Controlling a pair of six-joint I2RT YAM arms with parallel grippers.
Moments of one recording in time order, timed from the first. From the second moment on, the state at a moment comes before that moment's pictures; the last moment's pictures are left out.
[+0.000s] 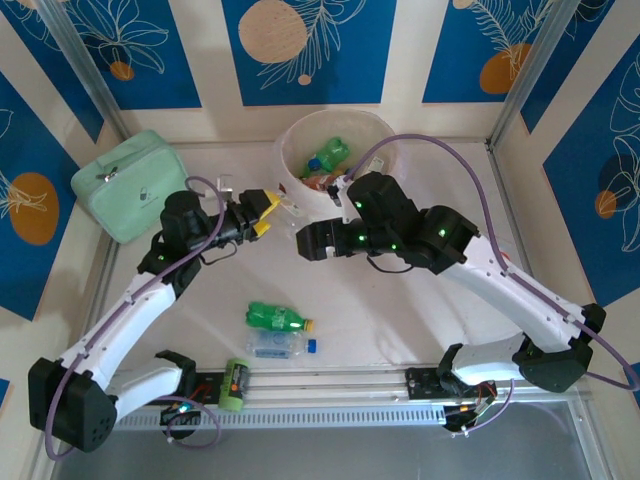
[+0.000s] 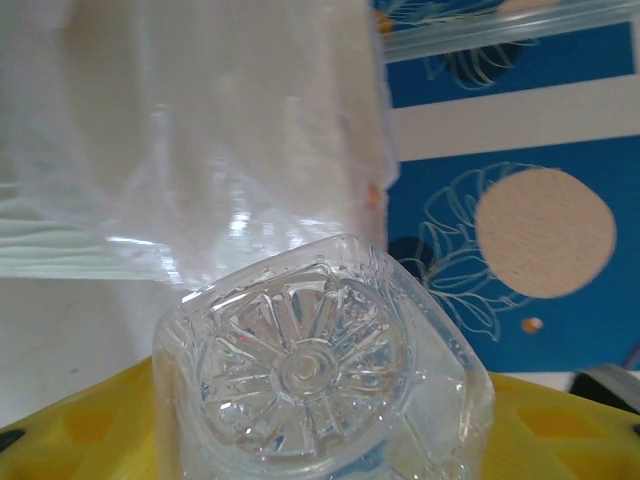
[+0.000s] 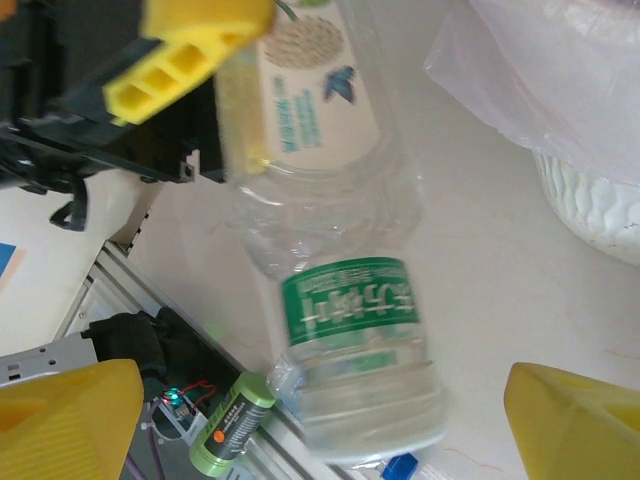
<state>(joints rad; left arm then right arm) -0.37 1.05 0.82 0.10 0.65 -1.31 0.93 1.29 1.56 -0.96 -0.07 0.59</state>
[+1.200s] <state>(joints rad) -0.36 1.06 0.83 0.27 0.71 -1.38 0.95 1.39 1.68 -1.00 -0.06 0.50</state>
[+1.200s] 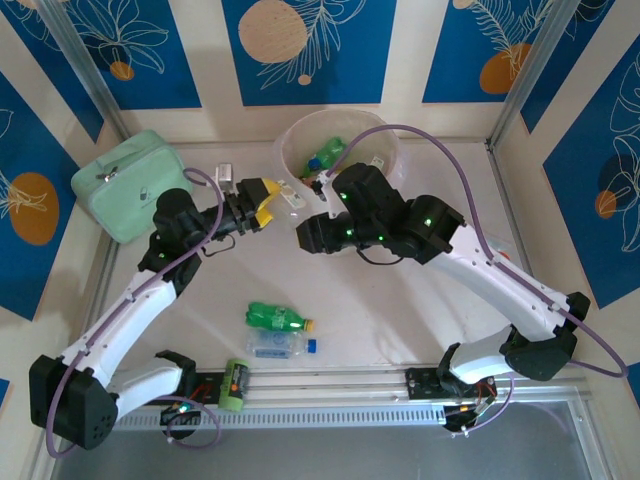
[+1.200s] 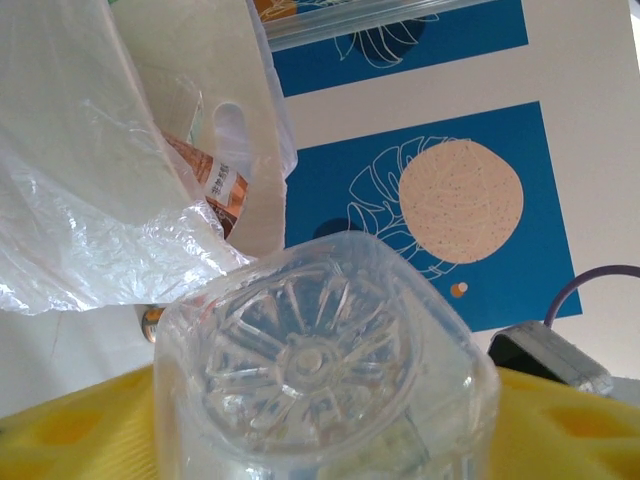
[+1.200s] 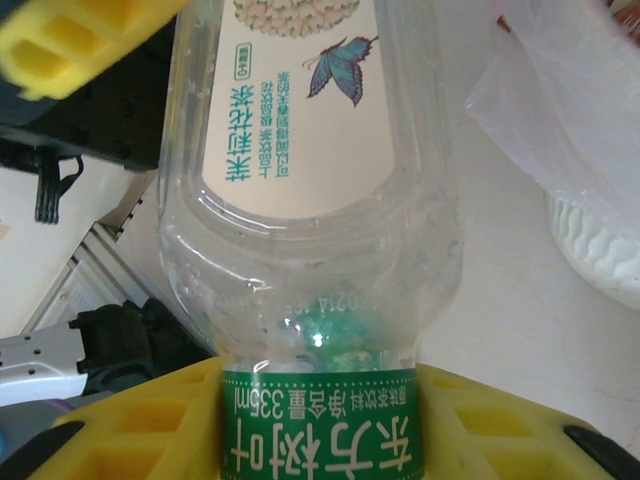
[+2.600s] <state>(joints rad) -0.36 0.82 0.71 -0.65 0.27 -1.10 0.65 1.58 1.97 -1.06 0.12 0.35</state>
